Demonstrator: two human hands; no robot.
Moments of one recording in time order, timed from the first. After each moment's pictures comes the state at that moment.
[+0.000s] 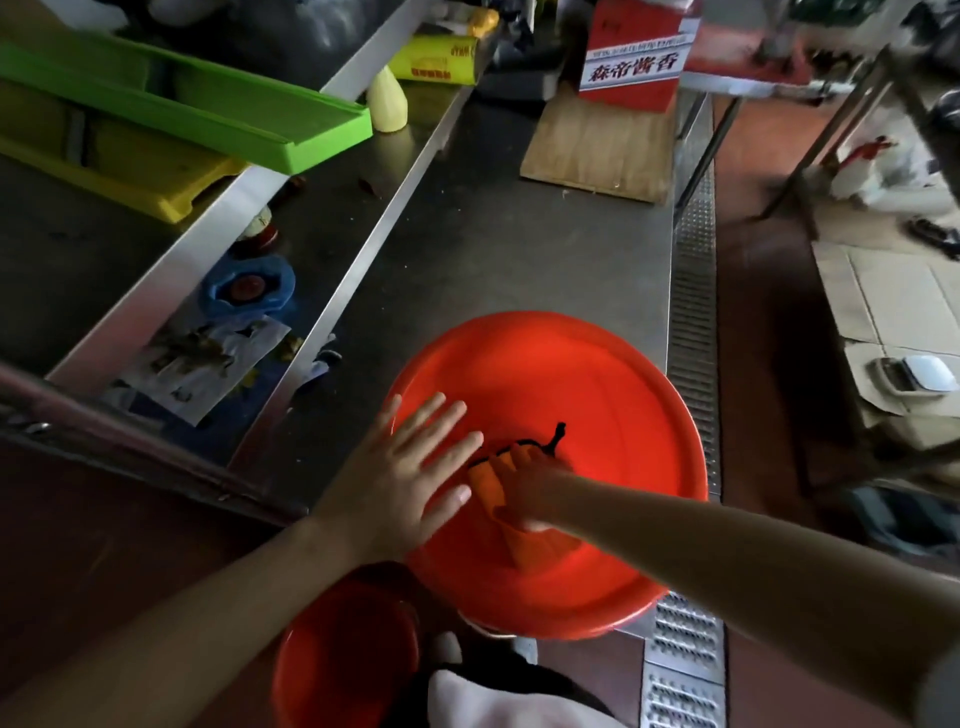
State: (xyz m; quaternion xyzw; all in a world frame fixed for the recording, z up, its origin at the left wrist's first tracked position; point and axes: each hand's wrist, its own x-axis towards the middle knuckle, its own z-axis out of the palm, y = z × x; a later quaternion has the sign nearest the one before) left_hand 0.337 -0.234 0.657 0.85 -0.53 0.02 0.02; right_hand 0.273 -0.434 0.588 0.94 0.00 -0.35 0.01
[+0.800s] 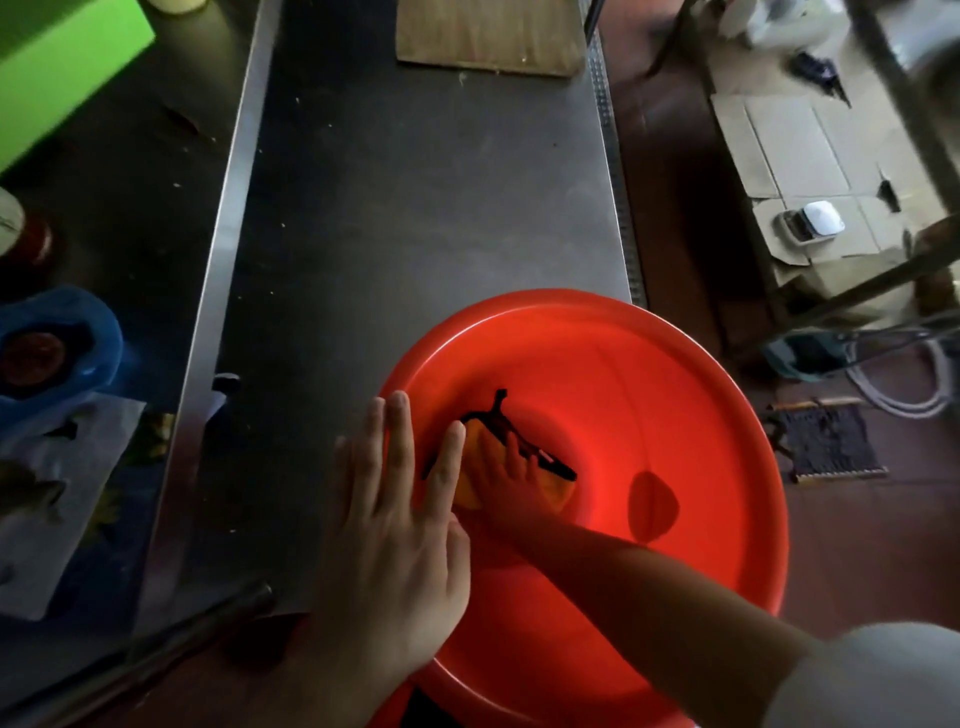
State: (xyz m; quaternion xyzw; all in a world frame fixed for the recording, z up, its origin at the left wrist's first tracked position) left_hand 0.383 -0.259 0.641 0.88 -0.47 -0.07 0.09; right_hand 0.295 -0.406 0.413 0.92 -0.20 -0.30 -0.16
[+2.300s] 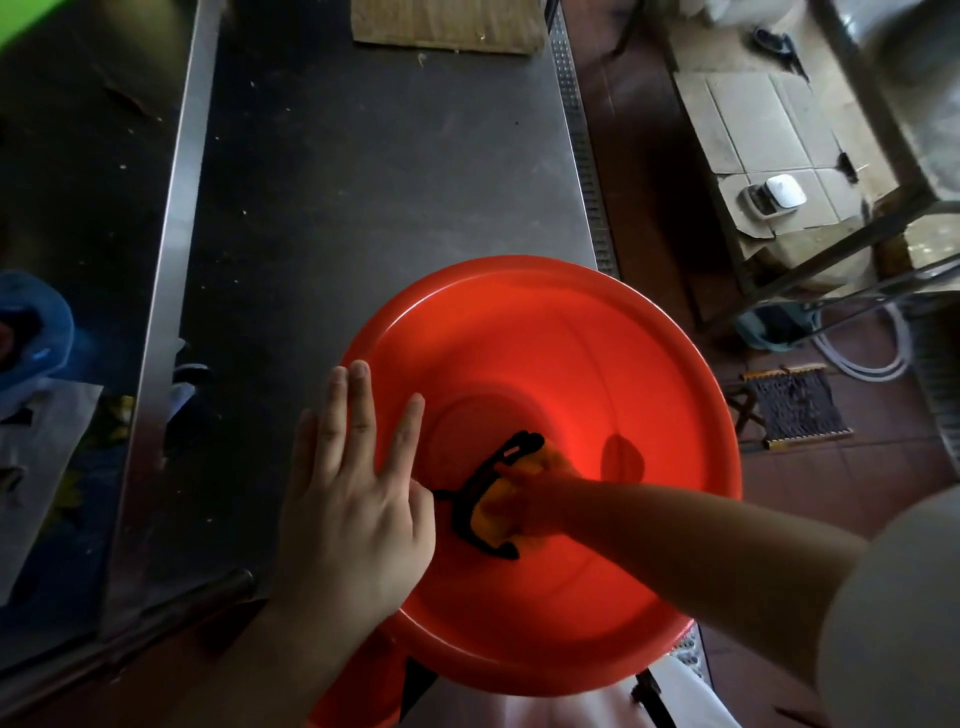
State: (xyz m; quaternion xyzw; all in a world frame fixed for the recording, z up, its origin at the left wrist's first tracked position) left_hand 0.383 -0.256 0.646 0.88 -0.46 -0.08 0.03; right_hand 0.242 -0.452 0.483 0.86 -0.08 -0.49 -0.09
